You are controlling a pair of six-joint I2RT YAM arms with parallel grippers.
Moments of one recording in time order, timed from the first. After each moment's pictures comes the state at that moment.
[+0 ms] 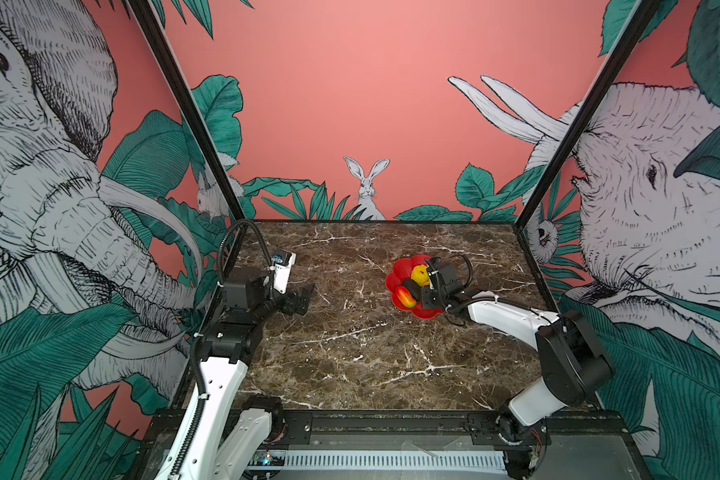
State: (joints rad) left arm -0.12 0.80 0.88 -0.56 0.25 0.19; right arm 0.53 1.59 0.94 -0.25 0.17 0.36
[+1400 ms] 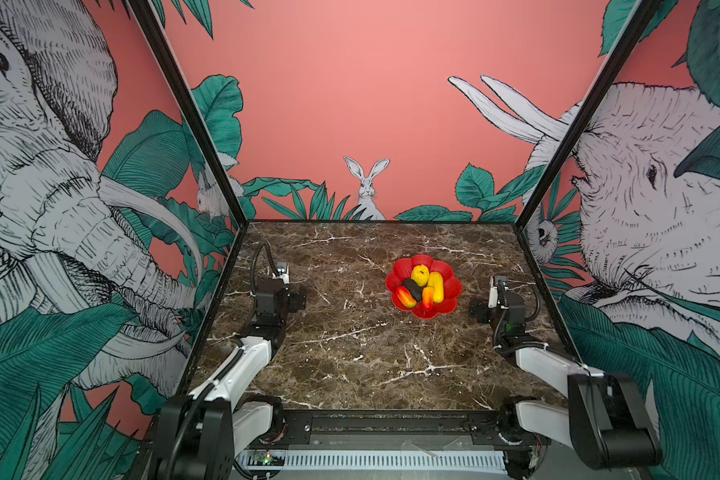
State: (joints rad) left arm -0.14 1.17 0.44 0.21 -0.24 0.11; right arm 0.07 1.29 0.34 0.44 0.18 -0.04
